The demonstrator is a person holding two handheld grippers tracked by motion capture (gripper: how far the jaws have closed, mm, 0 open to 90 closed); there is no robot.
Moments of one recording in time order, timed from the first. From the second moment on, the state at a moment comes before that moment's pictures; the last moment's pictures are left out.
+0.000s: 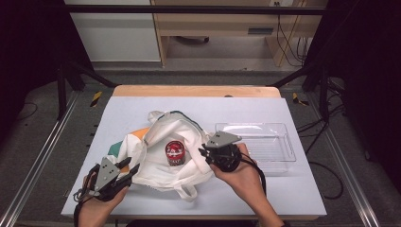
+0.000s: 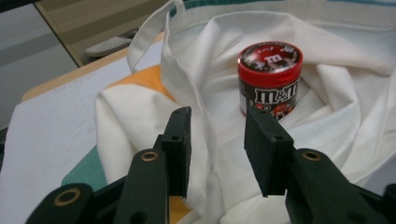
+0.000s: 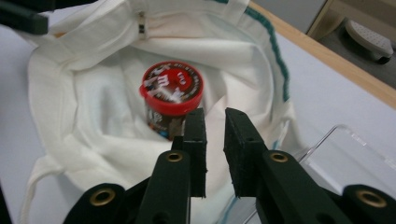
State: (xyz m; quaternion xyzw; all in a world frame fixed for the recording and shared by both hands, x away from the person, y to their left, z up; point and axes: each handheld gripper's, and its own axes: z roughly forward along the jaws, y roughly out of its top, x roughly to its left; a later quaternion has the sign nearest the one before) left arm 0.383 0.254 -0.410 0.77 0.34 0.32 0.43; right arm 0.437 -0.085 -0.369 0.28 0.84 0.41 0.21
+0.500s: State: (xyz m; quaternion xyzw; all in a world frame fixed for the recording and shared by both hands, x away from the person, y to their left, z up) left arm 0.414 0.241 -0.395 0.80 0.32 0.31 0.40; right arm 0.410 -0.079 -0.396 0.27 0.86 0.40 0.19
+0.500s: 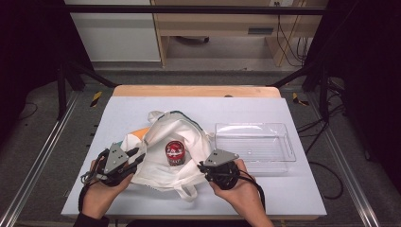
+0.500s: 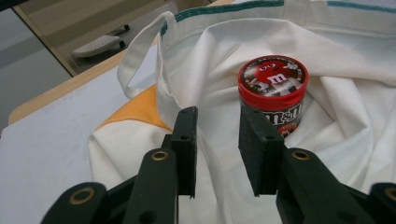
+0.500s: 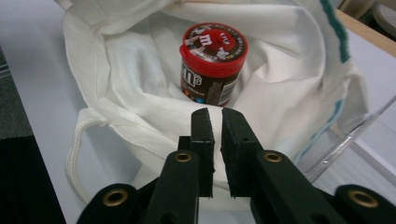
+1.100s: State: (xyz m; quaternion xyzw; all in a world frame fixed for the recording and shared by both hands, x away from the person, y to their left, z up) left arm 0.464 0.232 -0.388 0.79 0.34 0.32 0.40; right arm 0.415 -0.024 -0.408 0.21 0.89 0.38 0.16
